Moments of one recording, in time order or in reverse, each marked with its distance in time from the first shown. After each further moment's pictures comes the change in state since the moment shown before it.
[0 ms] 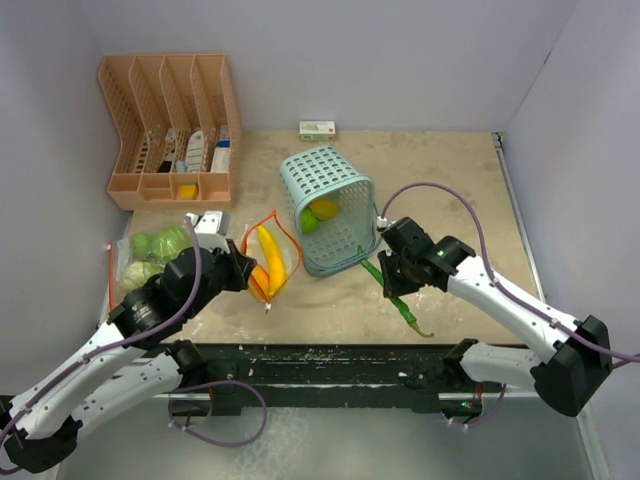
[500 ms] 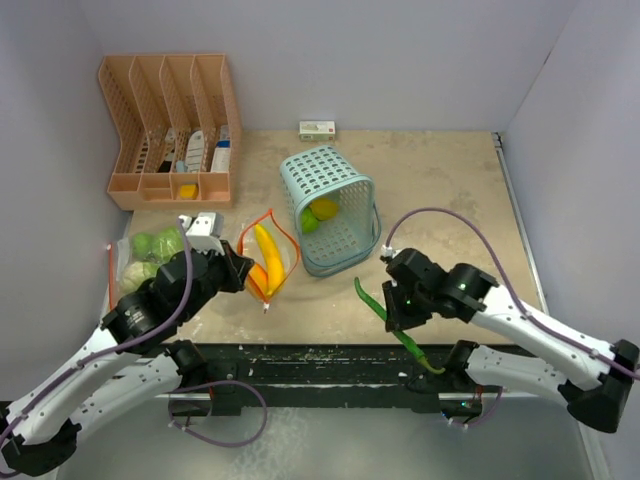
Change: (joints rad) left arm 0.000 -0.034 0.000 -0.005 -0.003 0.001; right arm 0.228 -0.195 -0.095 -0.175 -0.028 0.228
